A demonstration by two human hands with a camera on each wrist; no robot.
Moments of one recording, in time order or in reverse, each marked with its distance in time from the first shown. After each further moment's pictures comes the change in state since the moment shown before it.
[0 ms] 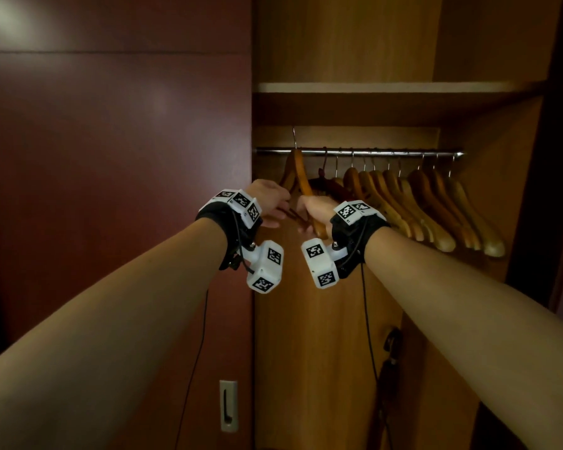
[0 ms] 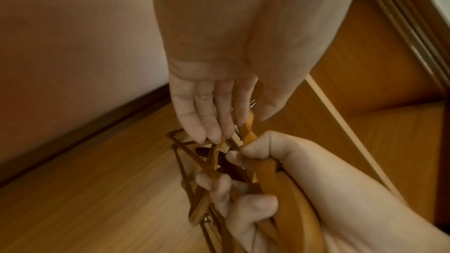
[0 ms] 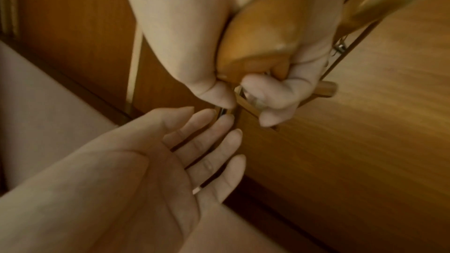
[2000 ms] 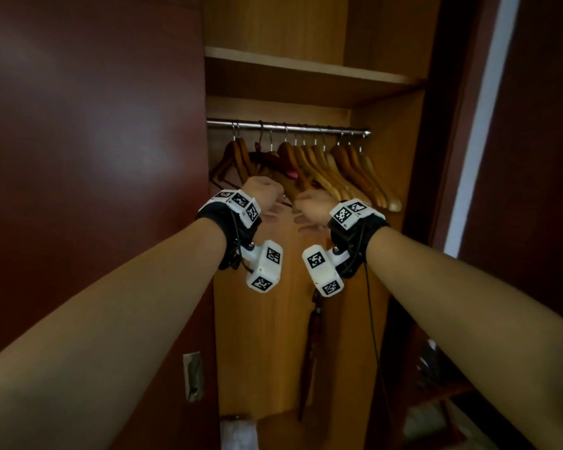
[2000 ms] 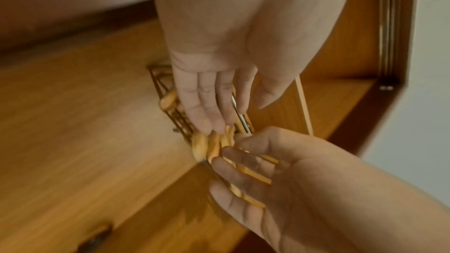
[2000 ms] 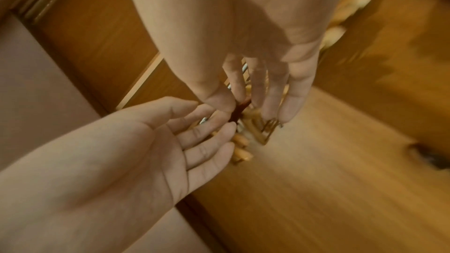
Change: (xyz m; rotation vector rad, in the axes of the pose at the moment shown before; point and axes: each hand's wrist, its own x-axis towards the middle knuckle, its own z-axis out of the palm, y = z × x) left_hand -0.024 -0.030 0.046 -0.224 -0.251 0.067; right_hand -0.091 0.046 -0.009 -0.167 0.321 -0.007
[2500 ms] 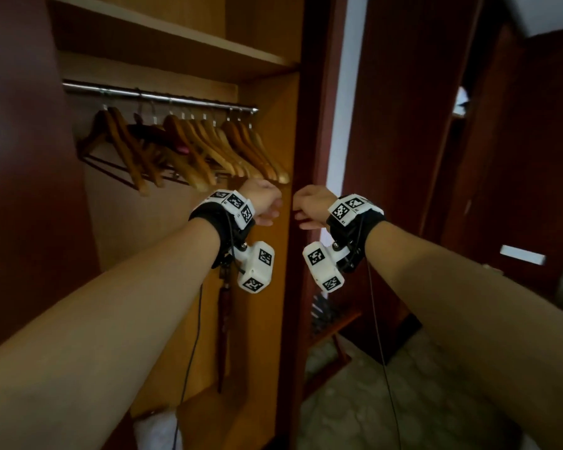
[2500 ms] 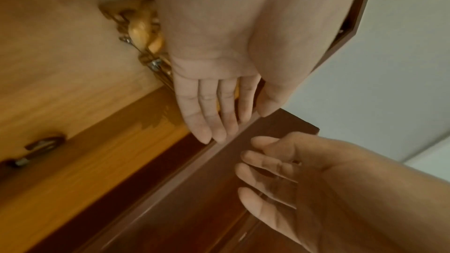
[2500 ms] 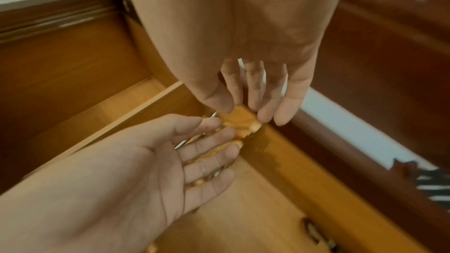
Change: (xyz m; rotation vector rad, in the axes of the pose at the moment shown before) left_hand -0.065 0.003 0.143 0.021 -0.440 0.045; right_hand -0.110 0.063 -0.125 -0.111 0.333 0.185
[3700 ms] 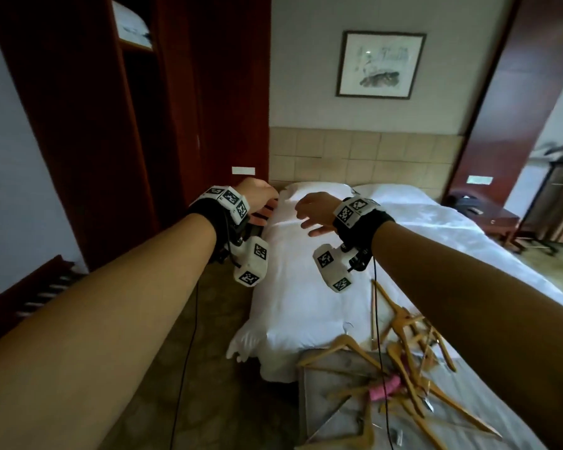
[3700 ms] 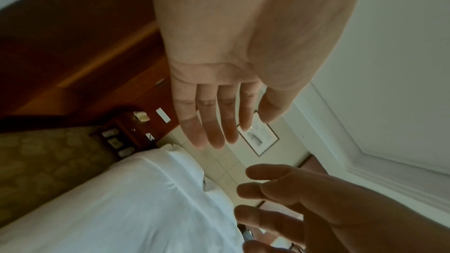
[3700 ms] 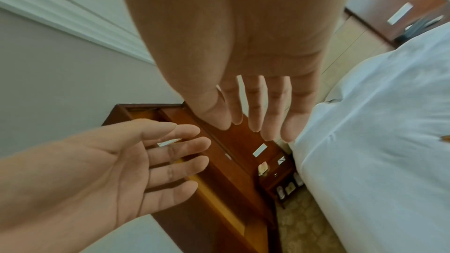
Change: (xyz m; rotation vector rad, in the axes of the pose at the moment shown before) left_hand -0.332 0.130 0.560 0.043 -0.889 0.126; right_hand -0.470 0.269 -0.453 -0.158 0.505 0.579
